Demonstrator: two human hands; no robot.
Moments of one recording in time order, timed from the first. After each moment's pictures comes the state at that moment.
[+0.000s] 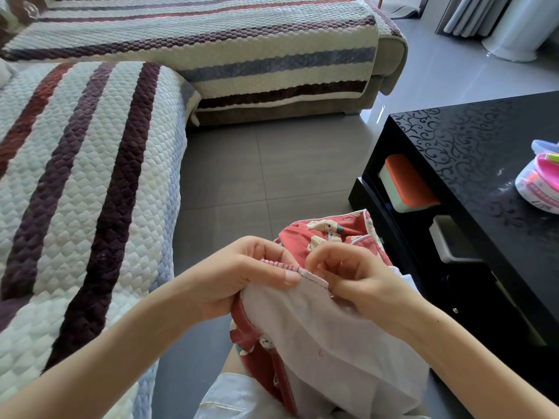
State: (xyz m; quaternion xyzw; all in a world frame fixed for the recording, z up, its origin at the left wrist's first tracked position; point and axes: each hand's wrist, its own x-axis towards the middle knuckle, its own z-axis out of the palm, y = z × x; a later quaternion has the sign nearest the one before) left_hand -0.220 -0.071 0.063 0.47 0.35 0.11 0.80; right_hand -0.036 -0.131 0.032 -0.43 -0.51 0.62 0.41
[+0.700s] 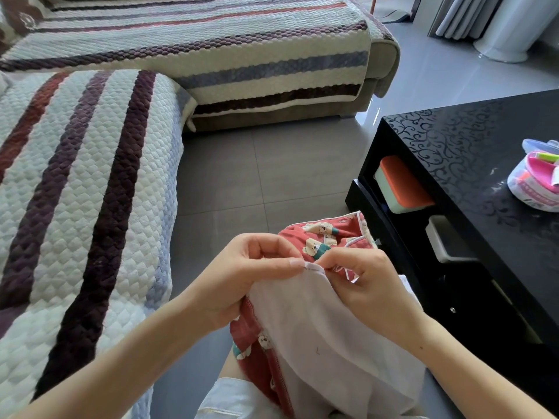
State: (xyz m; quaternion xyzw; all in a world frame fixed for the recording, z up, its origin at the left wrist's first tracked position) left_hand -0.209 -0.081 0.061 0.51 0.37 0.24 0.74; right_hand -0.027 -0.134 0.015 -0.52 -0.68 0.27 0.45
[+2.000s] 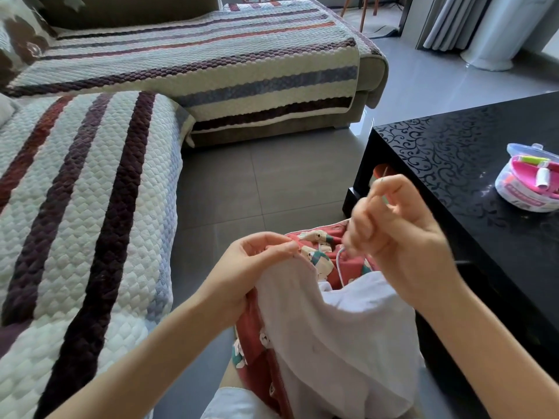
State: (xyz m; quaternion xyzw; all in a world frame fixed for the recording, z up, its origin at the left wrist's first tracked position) left_hand -0.188 -0.083 0.056 0.47 0.46 0.31 0.68; right_hand 0.001 -0.124 0.063 -0.30 -0.44 0.54 0.66
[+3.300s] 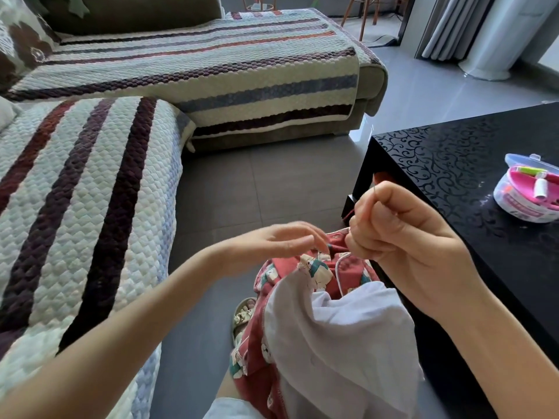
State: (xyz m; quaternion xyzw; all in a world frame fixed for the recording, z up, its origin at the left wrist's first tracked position) left_hand -0.179 -0.017 0.048 0.75 0.23 0.06 0.62; right_hand 0.005 -0.125 0.083 -0.27 -0.49 0.57 0.60
